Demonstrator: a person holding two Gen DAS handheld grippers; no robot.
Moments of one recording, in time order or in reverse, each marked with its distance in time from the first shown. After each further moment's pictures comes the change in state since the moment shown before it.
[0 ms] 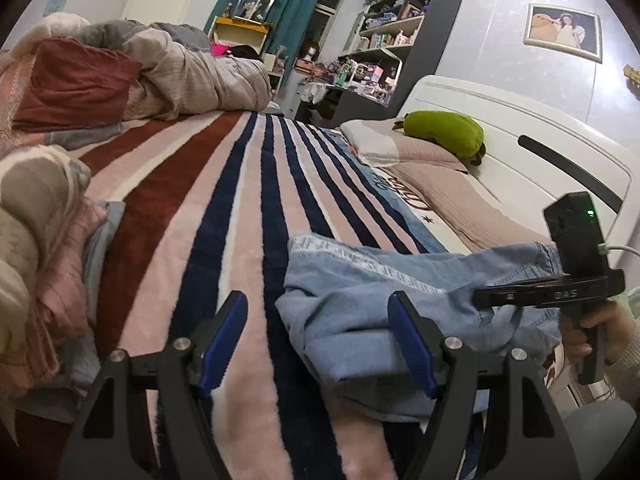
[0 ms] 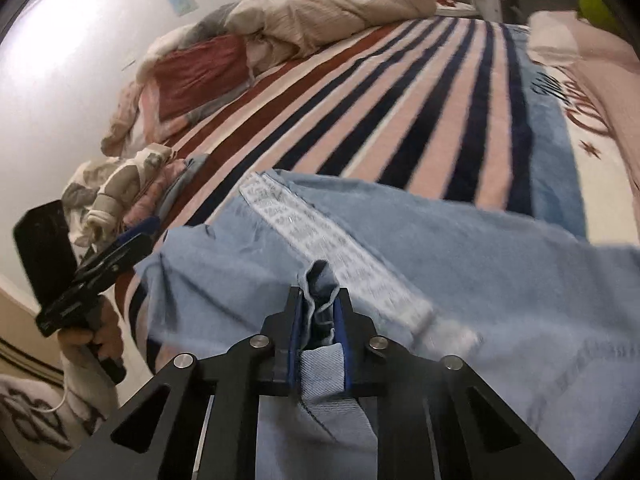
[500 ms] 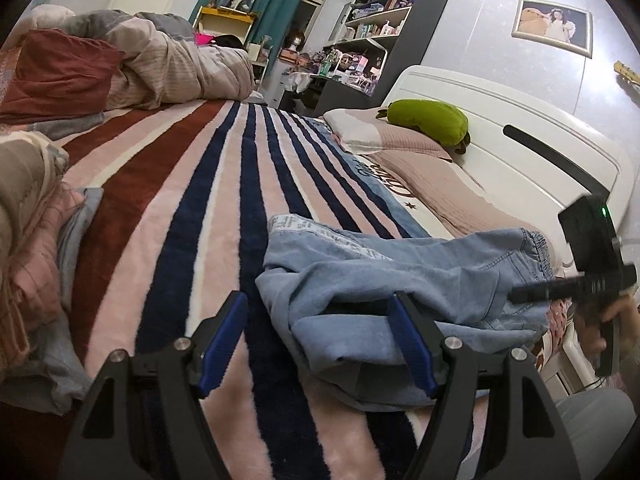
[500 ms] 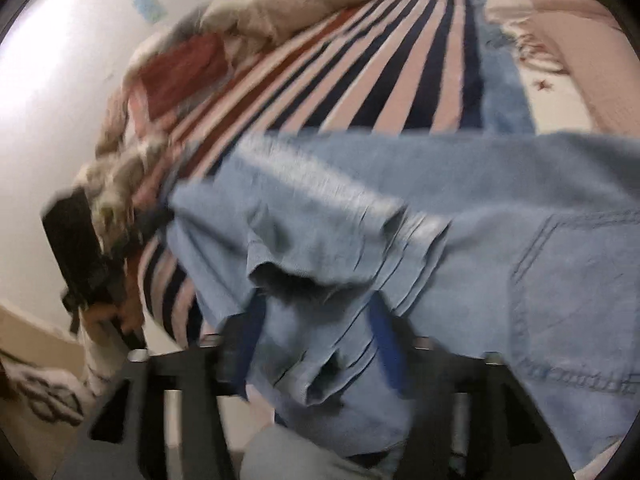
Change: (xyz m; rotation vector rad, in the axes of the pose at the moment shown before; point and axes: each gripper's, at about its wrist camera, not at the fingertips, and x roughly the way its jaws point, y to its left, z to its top) left arm 0.004 -0.007 -0.008 0.006 0.036 -0.057; right arm -0.042 -0.006 -0.036 0.120 0.016 -0.023
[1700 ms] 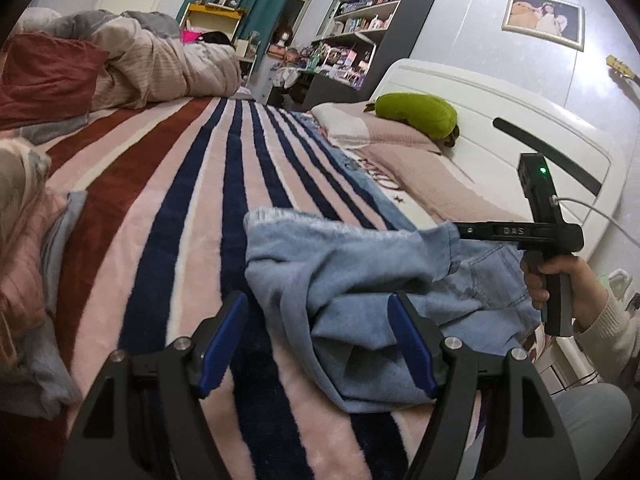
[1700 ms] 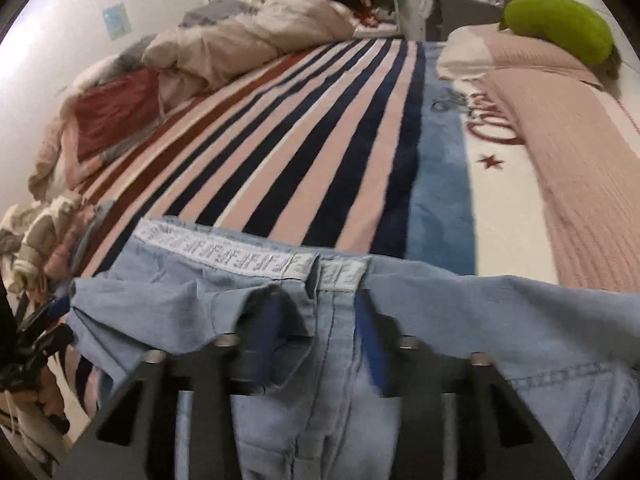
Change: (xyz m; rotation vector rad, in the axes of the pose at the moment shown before) left arm 0.001 -0.005 0.005 0.026 0.013 -0.046; right arm 0.020 -0.037 0.063 -0.049 -0.157 -0.260
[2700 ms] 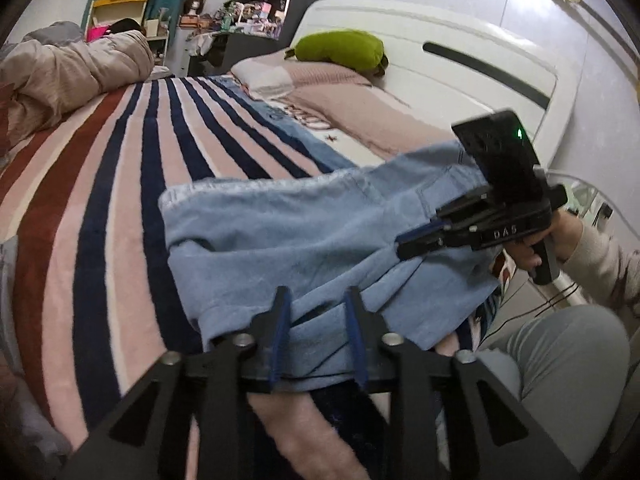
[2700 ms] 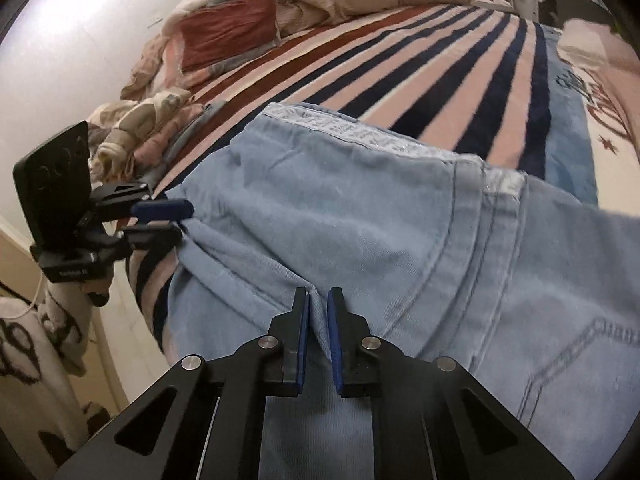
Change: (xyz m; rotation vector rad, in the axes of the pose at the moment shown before) left arm 0.011 -0.030 0.000 0.232 0.198 -0.177; right arm 0.009 0.046 -0.057 -0.212 0.215 0.345
